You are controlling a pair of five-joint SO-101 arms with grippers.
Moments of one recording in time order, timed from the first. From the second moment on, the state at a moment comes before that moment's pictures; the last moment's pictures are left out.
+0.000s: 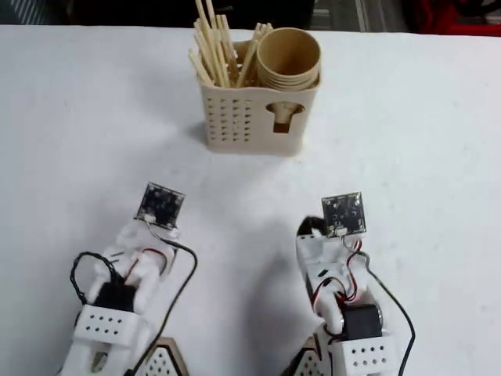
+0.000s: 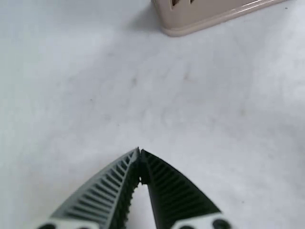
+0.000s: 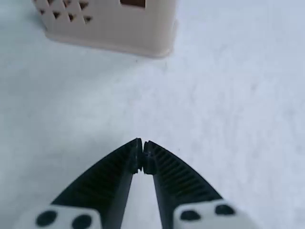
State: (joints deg) left arm 2.6 -74.2 97.3 28.8 -13.8; right arm -9.5 -102.1 96.4 52.7 4.4
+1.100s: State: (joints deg) left arm 2.9 -80.8 97.3 39.6 -13.8; right arm -0.1 -102.1 96.4 72.2 4.4
